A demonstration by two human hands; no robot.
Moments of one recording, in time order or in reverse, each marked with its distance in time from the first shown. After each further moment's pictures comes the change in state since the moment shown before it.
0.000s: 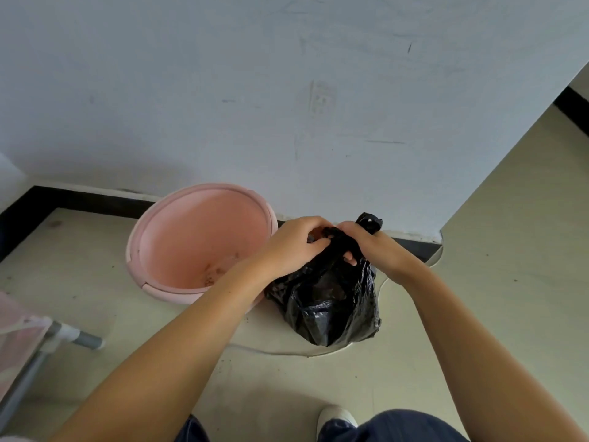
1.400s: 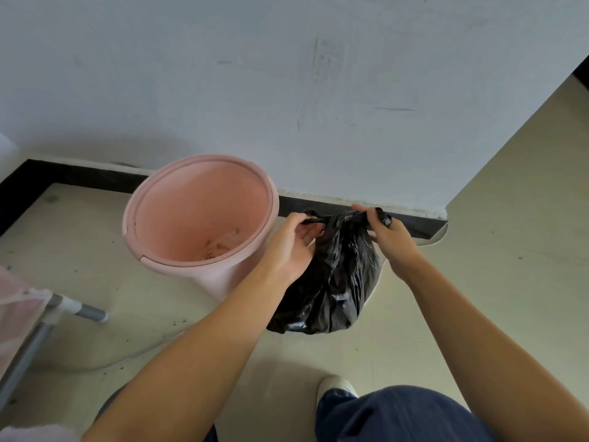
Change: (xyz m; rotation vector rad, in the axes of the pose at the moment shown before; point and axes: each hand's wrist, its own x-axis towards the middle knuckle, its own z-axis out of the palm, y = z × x) left_hand -0.002 -0.041 0.056 -1.648 0.243 -0.561; right_hand 0.014 0.080 0.000 0.208 0.325 0.069
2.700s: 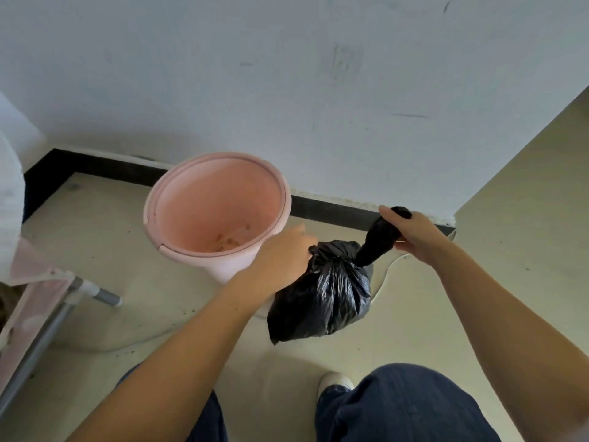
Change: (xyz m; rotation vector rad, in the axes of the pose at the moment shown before) left_hand -0.051 0.022 -0.015 2.134 -0.090 0.605; right_hand 0.010 -0.023 -0.030 -0.024 -0.047 0.231
